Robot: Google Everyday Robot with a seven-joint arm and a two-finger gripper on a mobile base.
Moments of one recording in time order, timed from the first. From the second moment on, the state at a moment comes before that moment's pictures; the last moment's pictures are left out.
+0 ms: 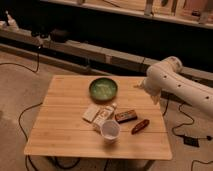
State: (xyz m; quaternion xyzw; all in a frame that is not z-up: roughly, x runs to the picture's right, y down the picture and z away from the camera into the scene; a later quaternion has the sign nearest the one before) arm 0.232 0.037 0.771 -0.17 -0.09 -0.36 0.91
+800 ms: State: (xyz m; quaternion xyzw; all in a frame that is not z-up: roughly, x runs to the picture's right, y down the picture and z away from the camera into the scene) arm 0.150 0.080 0.740 -0.25 -0.38 -0.24 0.86
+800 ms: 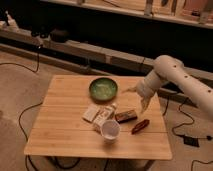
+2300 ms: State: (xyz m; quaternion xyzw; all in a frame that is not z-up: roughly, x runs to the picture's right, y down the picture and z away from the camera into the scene) arm 0.138 0.114 0.787 -0.29 -0.32 -0.29 0.85
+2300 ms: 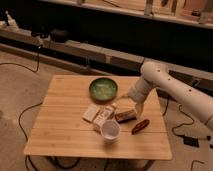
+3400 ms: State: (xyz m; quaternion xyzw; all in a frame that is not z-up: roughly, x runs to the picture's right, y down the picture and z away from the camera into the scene) arm 0.130 0.163 0.852 -0.36 -0.31 -0.20 0.86
